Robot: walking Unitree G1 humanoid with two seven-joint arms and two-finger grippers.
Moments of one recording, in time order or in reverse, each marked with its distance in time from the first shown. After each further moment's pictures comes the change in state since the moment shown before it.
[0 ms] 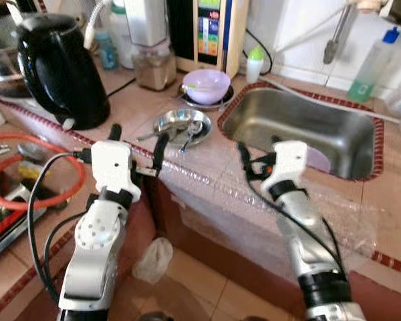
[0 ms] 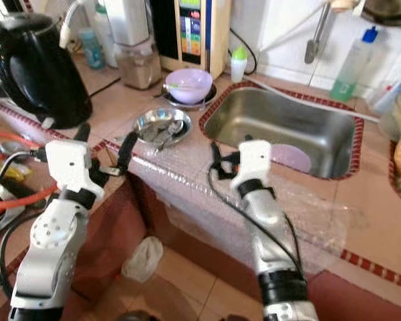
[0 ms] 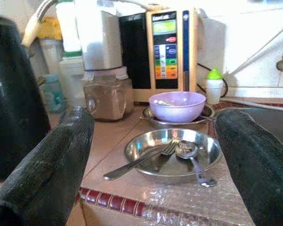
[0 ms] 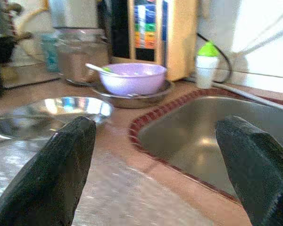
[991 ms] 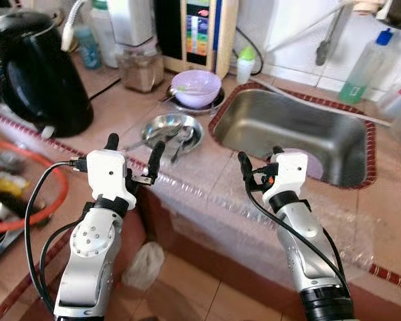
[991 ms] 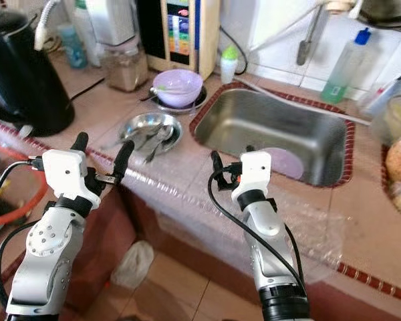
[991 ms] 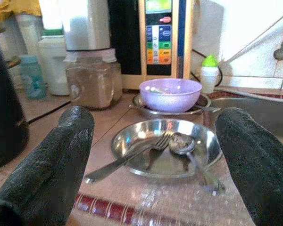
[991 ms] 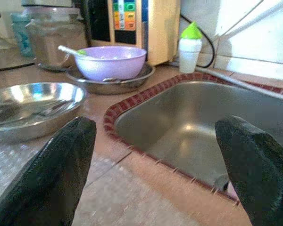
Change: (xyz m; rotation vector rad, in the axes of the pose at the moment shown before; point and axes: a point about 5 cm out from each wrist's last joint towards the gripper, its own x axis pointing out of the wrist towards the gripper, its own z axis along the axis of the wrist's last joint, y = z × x) left arm -0.008 0.004 -0.010 -0.014 0.038 -0.009; right arm -0.016 0.005 -0.006 0.005 0.034 -0.006
